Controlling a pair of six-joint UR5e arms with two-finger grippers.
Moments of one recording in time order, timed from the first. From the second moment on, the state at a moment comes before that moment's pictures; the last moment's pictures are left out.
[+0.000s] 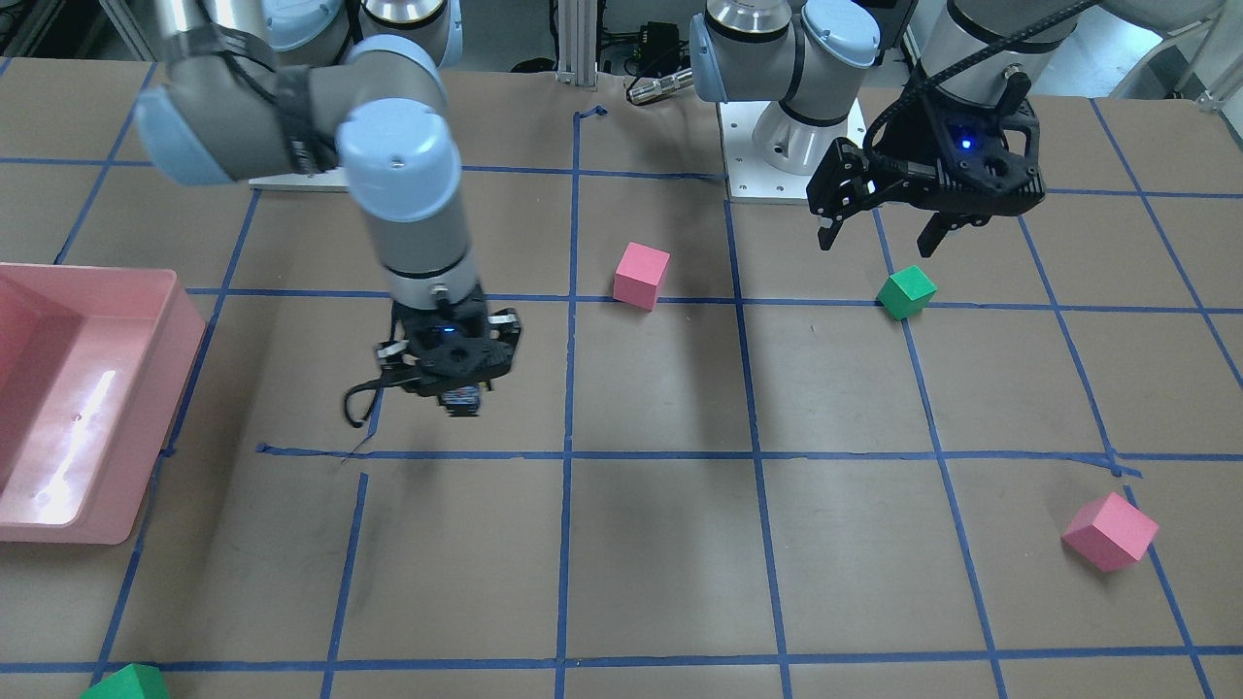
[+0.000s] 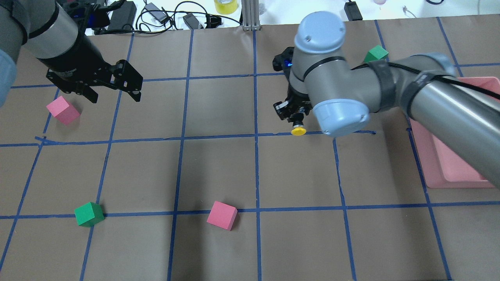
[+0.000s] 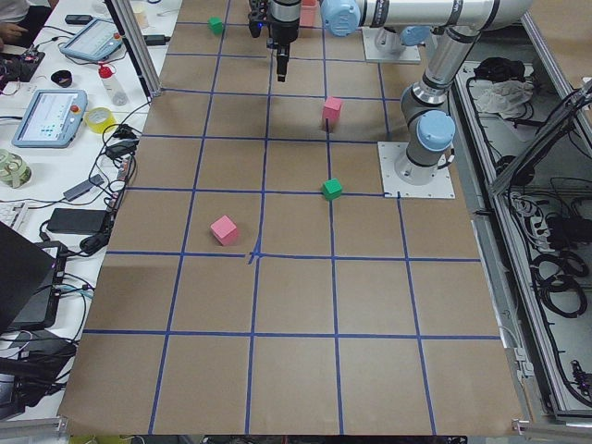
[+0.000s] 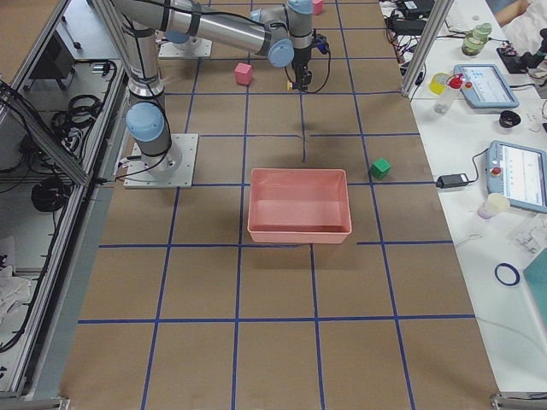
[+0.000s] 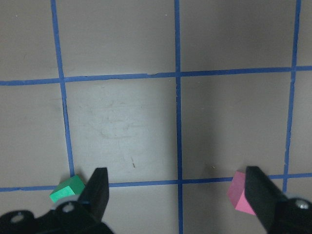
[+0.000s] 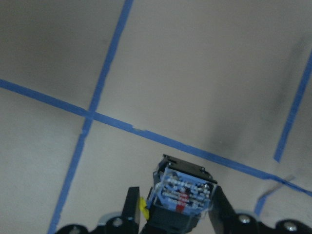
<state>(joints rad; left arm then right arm) -1.49 -1.50 -1.64 -1.52 1.54 0.11 1.85 -1.30 1.78 -2.17 -1.58 -0.08</state>
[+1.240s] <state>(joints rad) -1.49 -1.49 -1.64 -1.51 1.54 0.11 1.99 -1.07 1.76 -2.44 -1.56 0.12</state>
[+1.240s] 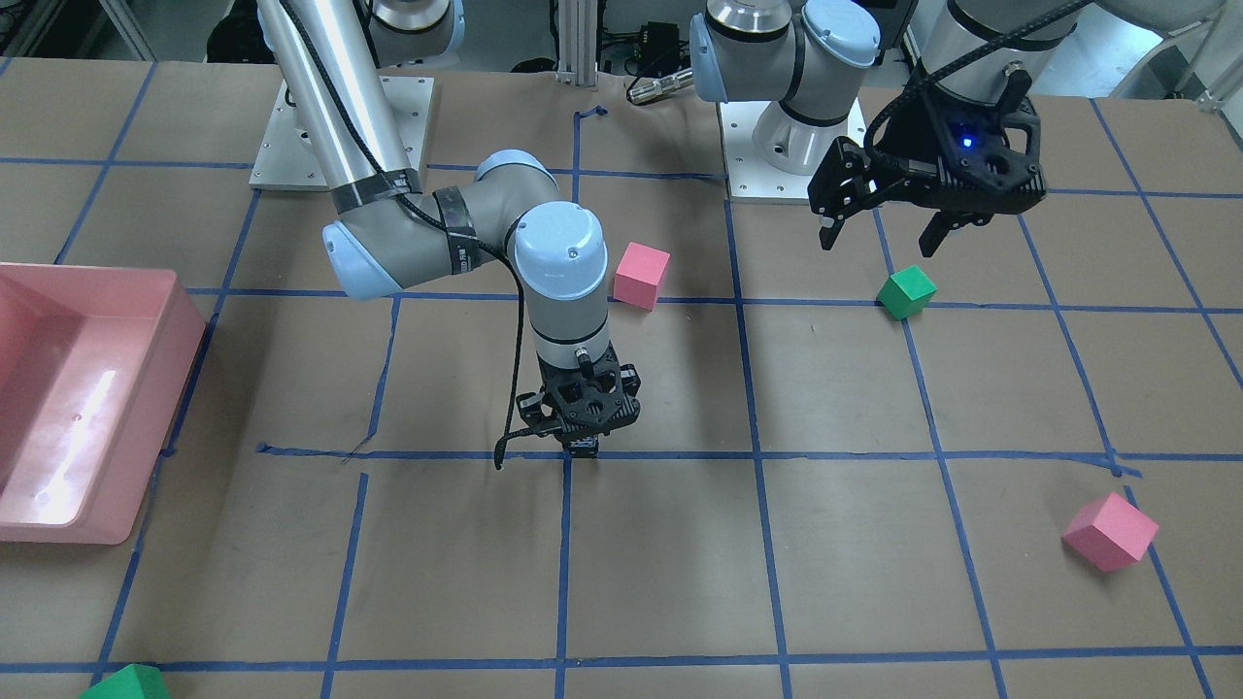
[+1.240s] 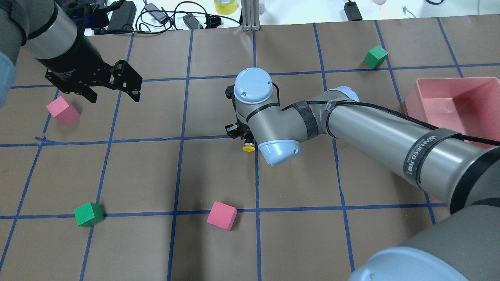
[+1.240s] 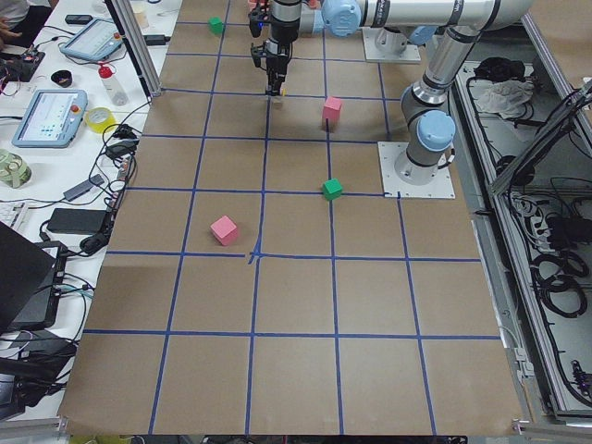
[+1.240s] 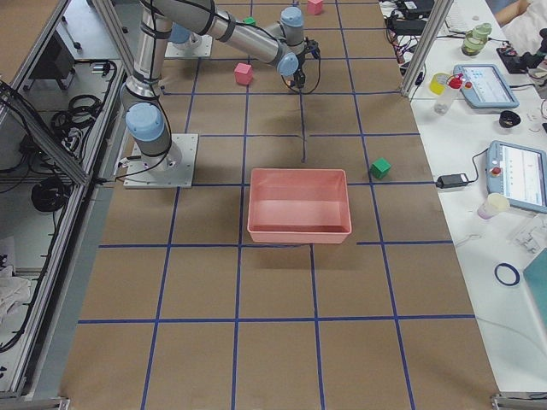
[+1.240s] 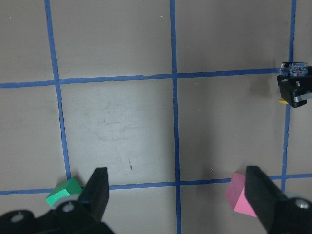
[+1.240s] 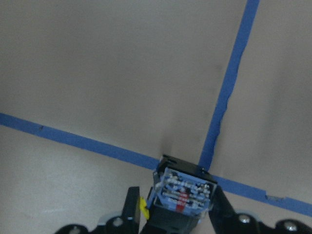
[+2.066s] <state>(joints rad) -1.49 -1.49 -1.62 -1.50 1.54 0.10 2.00 -1.11 1.78 -2.43 -1.55 0.06</state>
